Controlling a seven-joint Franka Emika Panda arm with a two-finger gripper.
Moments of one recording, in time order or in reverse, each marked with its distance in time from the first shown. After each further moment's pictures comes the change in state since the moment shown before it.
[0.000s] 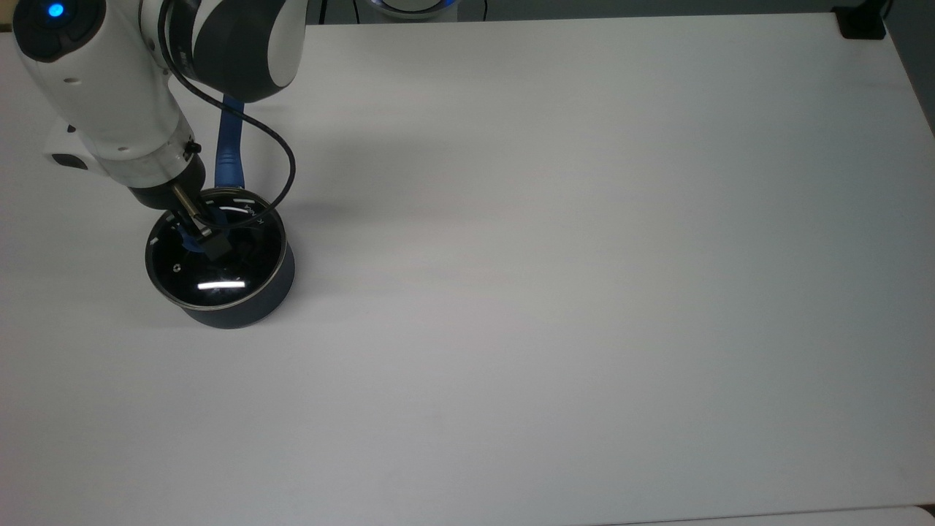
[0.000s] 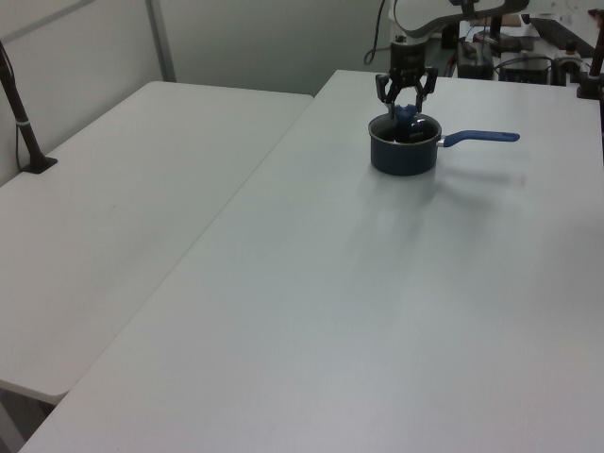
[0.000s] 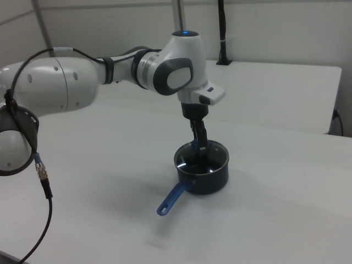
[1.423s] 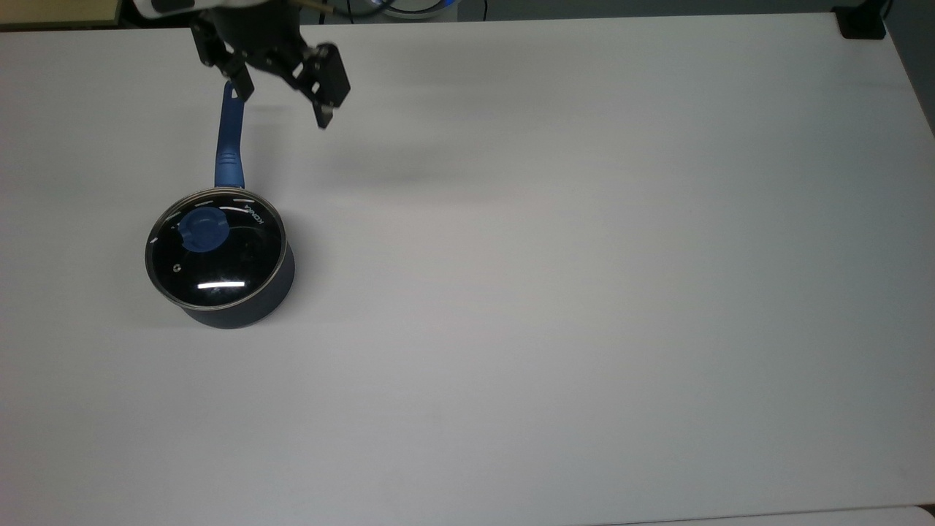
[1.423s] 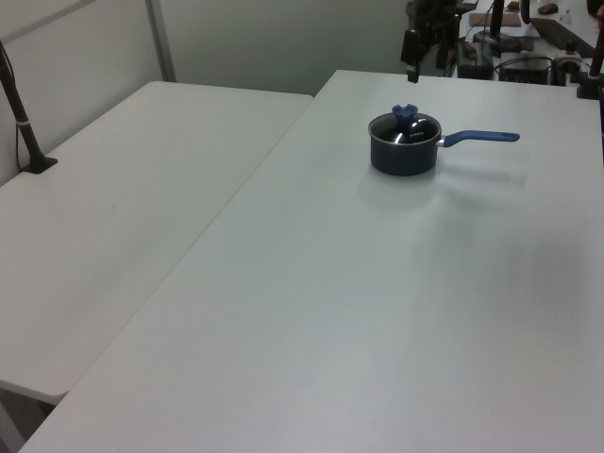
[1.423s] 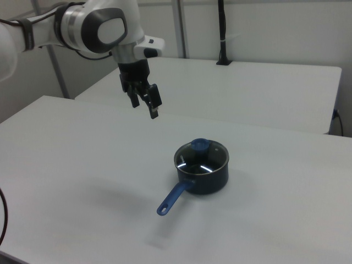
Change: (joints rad) arm 0.210 -0.453 0.007 -0.296 -0.123 -0.074 -0.335
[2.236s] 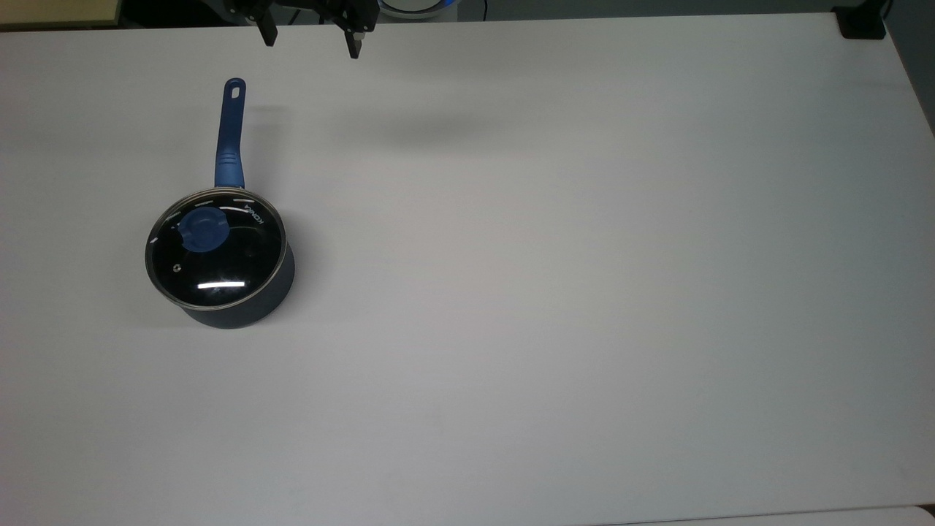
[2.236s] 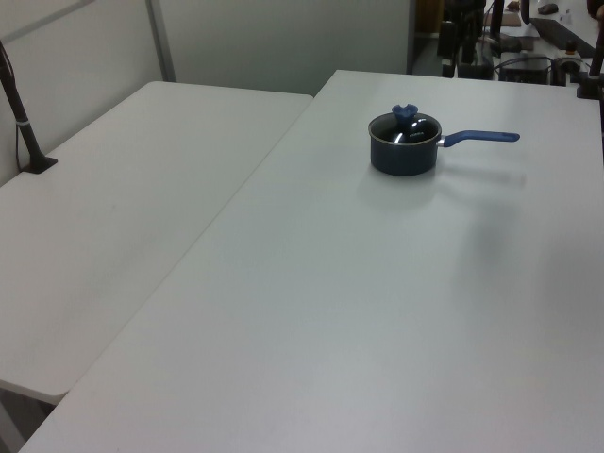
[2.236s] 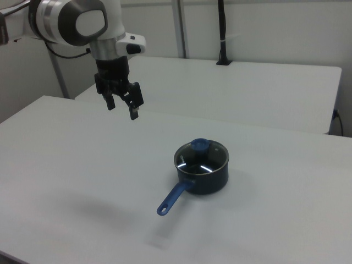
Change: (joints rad) arm -0.146 -0.144 0.194 -0.095 -0.018 -0.115 -0.131
